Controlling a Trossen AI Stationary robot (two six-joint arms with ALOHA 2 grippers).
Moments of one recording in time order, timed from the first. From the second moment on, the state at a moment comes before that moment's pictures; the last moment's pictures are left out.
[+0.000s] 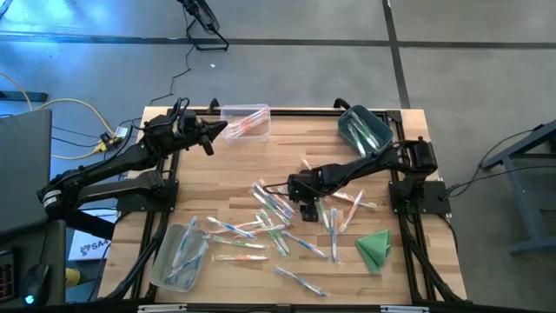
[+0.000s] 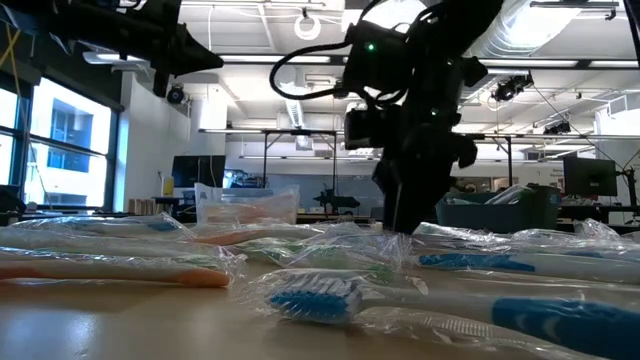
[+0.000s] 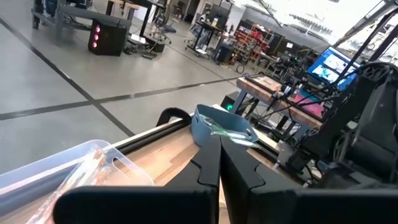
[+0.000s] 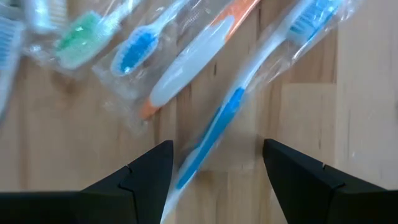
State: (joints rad) left arm 0.56 0.65 0.50 0.17 0.06 -0.40; right arm 0.03 1.88 1.11 -0.43 -0.07 0.06
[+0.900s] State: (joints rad) left arm 0.56 0.65 0.50 0.15 0.06 -0.45; right arm 0.04 1.90 1.11 -0.42 0.01 0.11
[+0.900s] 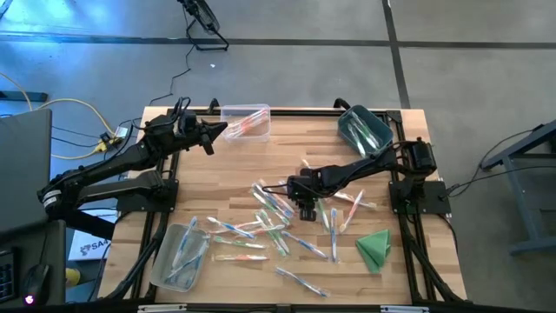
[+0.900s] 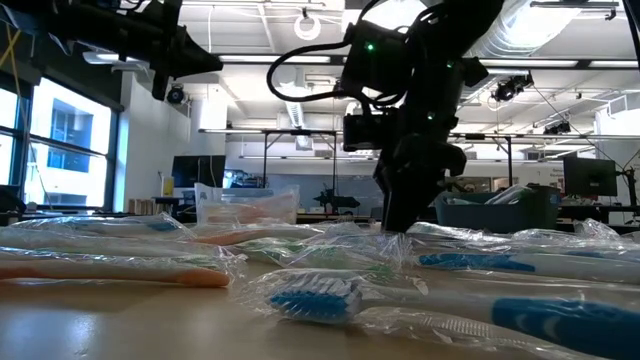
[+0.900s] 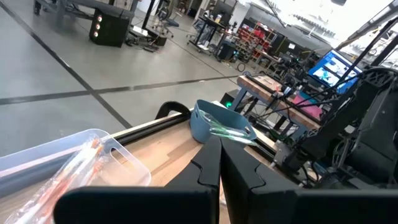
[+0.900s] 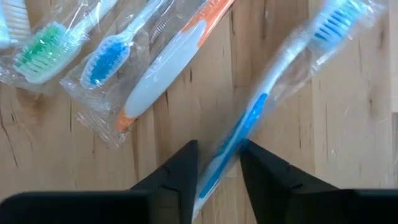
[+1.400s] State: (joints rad) left arm 0.56 0.65 0.50 0.15 0.06 -0.46; right arm 0.04 1.90 1.11 -0.42 0.00 0.11
